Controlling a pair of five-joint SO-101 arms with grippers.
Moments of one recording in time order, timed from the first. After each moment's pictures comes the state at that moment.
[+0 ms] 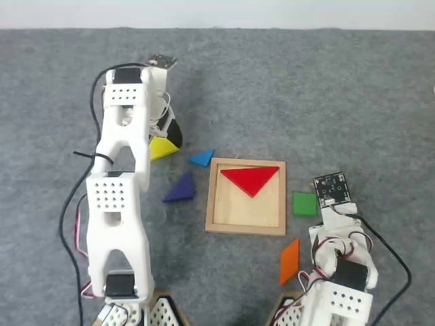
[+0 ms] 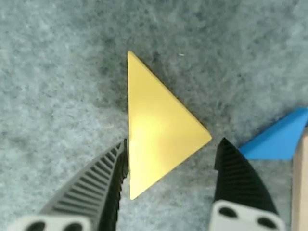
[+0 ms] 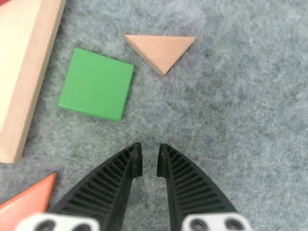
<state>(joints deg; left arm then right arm) -6.3 55.1 -48.0 98.1 -12.9 12.6 -98.1 95.8 66.5 27.3</state>
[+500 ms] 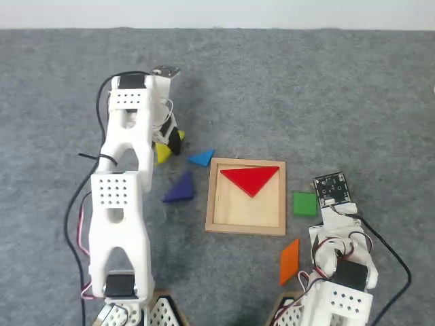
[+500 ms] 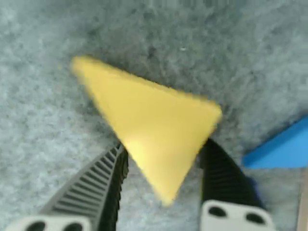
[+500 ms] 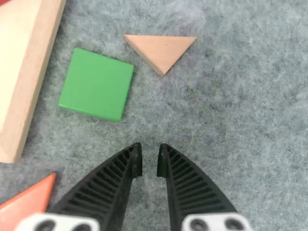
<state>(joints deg) -6.1 60.7 -50.9 98.2 -13.1 12.6 -98.1 95.8 66.5 27.3</state>
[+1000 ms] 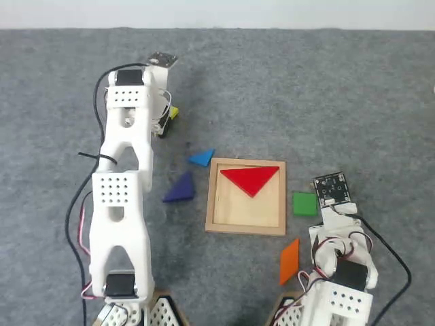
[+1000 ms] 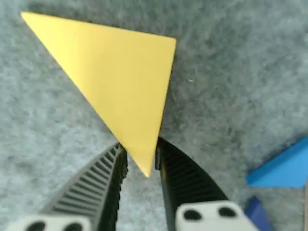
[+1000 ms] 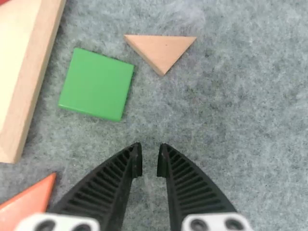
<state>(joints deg) -6.6 61.8 -59.3 97.7 -12.9 12.6 -98.1 95.8 66.5 27.3</state>
